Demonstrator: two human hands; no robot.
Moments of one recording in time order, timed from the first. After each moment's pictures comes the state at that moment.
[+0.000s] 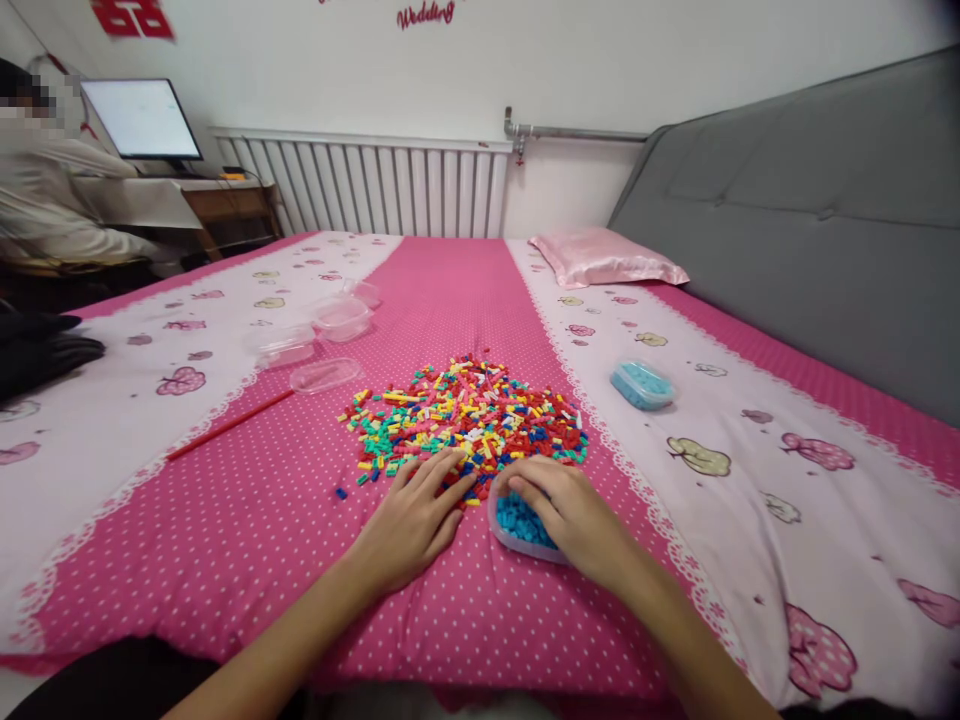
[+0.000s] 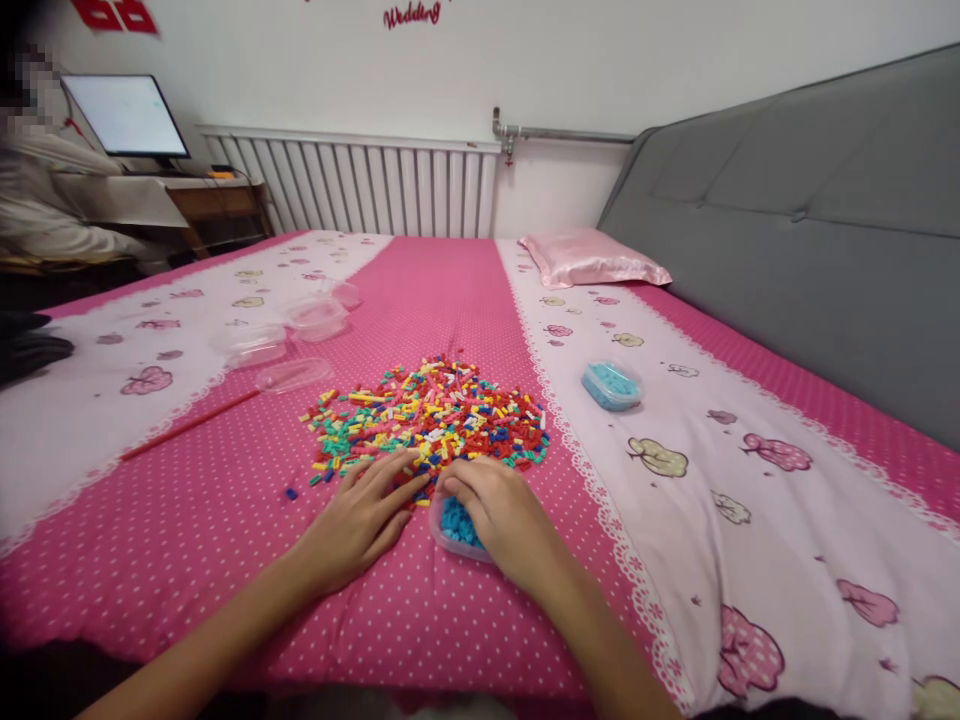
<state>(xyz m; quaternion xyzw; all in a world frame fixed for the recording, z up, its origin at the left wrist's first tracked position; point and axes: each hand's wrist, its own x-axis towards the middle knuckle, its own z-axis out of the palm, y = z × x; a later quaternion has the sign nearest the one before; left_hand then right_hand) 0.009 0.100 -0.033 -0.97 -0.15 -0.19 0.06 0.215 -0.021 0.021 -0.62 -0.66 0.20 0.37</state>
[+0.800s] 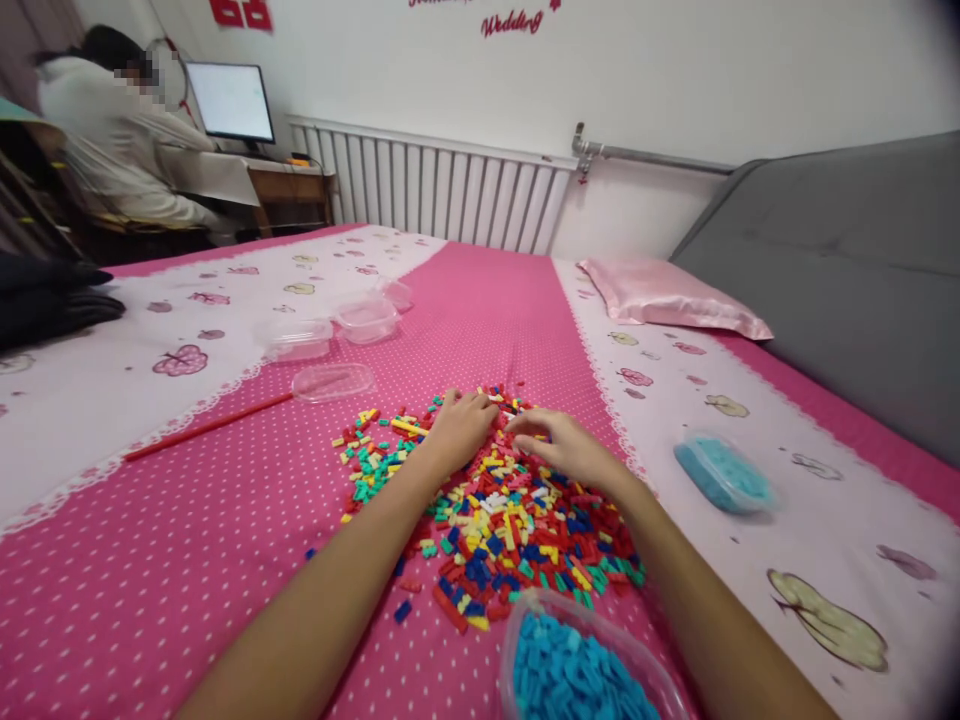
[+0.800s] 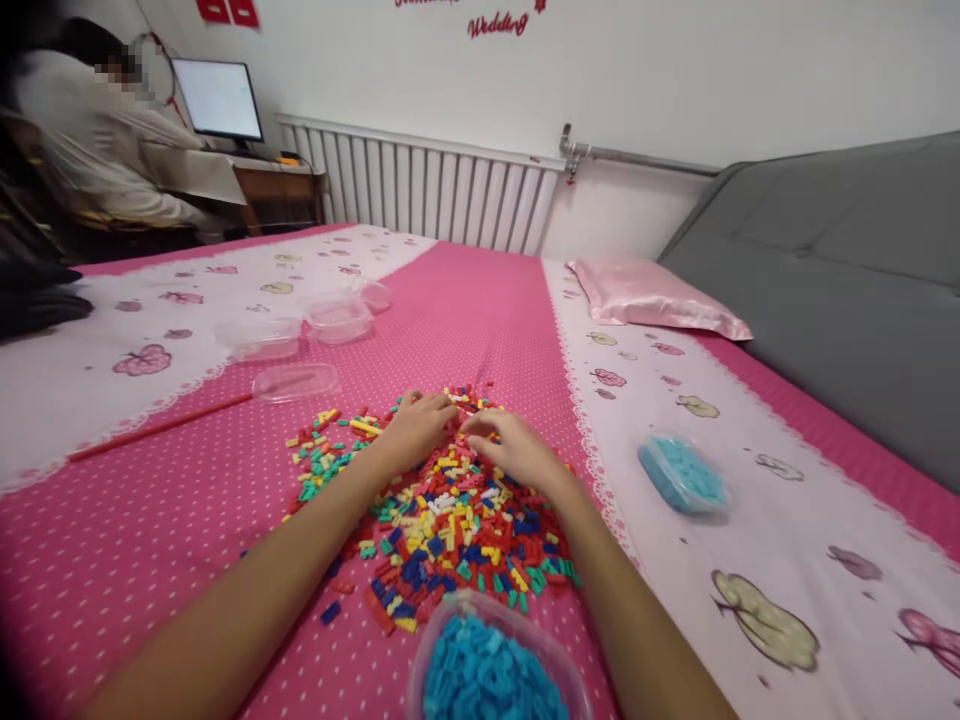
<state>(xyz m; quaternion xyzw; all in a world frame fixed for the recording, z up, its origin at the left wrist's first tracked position) 0.130 0.249 -0.016 -0.95 -0.28 -0.15 0.02 0.304 0.149 0.009 -0.57 -0.72 0.22 0.31</state>
